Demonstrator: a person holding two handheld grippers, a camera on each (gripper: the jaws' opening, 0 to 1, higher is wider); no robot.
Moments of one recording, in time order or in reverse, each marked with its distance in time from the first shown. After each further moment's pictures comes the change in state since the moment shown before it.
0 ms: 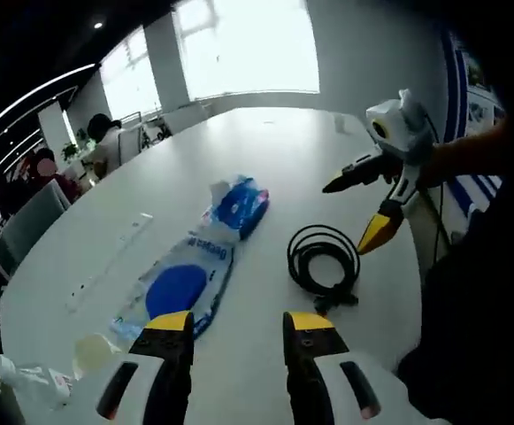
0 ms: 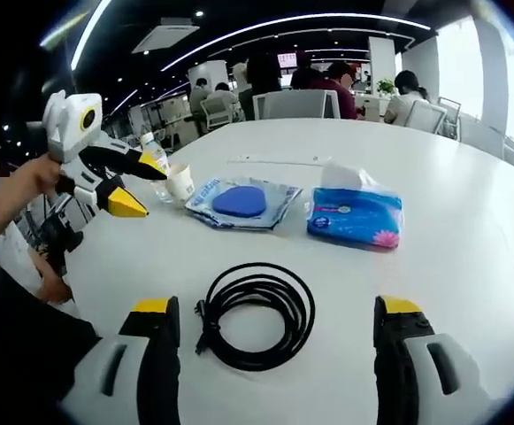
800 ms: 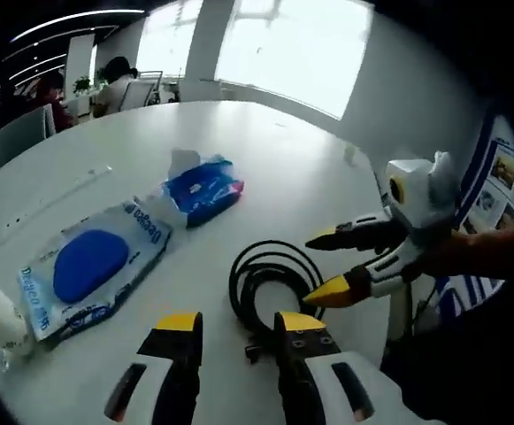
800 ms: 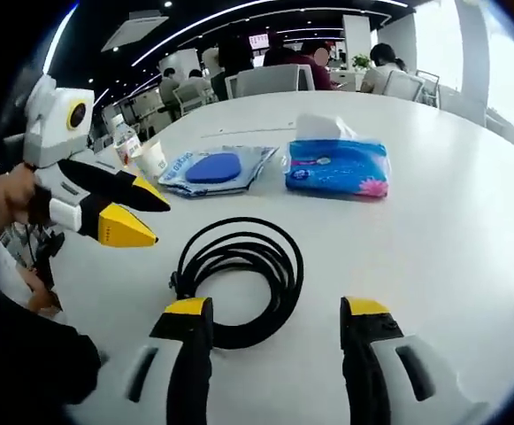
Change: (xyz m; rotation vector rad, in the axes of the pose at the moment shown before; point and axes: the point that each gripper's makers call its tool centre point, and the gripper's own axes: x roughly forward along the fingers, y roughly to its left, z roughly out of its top) left arm 0.070 -0.066 0.002 -0.353 0.036 -0.132; right arm 0.016 -0.012 -0.044 0.095 0.103 -0.089
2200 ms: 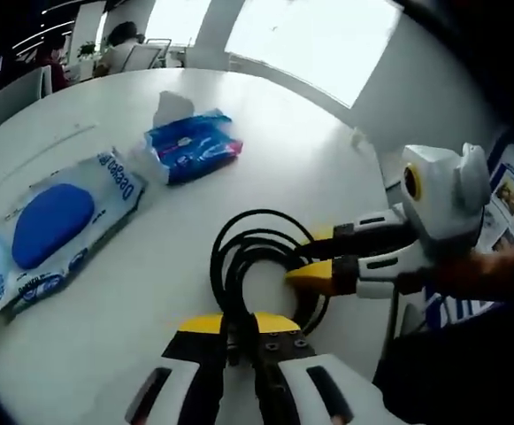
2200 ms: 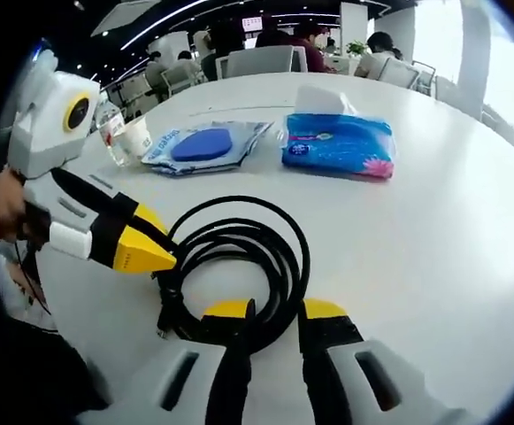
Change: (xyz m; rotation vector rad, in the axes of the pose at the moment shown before) left arm 0.032 -0.011 -0.030 -0.094 0.120 -0.043; right arm 0.016 0.000 -0.015 0.007 0.074 -0.067
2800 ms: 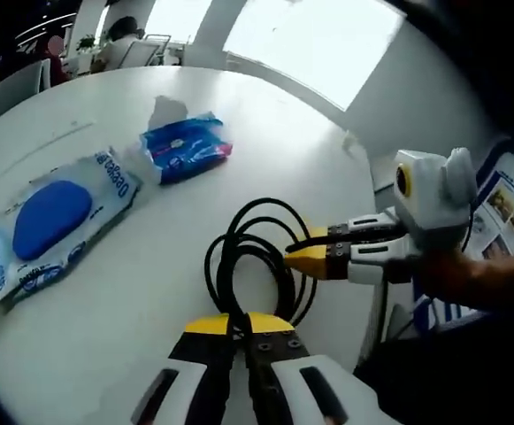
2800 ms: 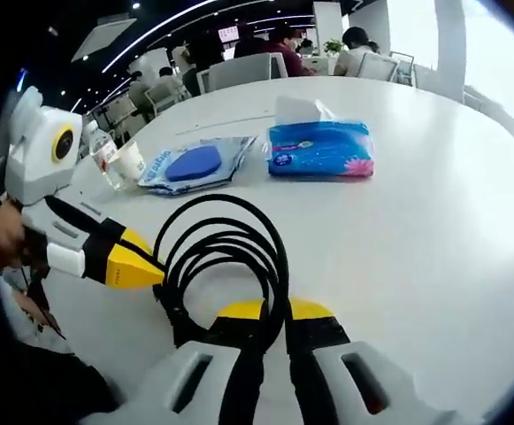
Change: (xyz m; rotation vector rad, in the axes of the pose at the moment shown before) left arm -0.019 -0.015 -0.001 -0.026 0.012 -0.052; right arm -0.019 0.001 0.008 0.090 -0.026 -0.013
